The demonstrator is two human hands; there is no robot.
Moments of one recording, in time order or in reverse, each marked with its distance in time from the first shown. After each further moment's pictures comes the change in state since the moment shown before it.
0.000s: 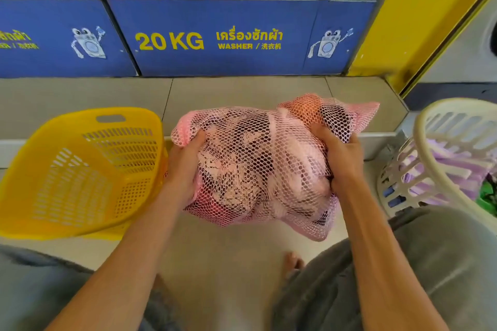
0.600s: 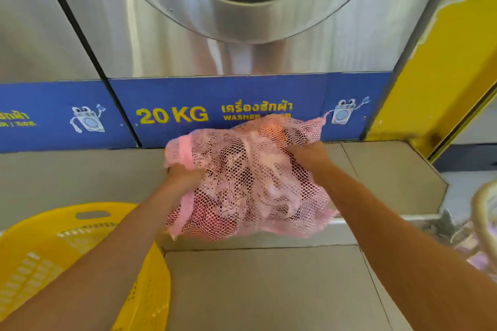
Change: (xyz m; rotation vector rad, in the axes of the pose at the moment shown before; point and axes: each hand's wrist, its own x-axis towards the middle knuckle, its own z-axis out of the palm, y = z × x) left_hand 0.176 0.093 0.043 0.758 0.105 0.053; right_hand 0.194 -0.052 0.149 -0.335 -0.220 -0.082
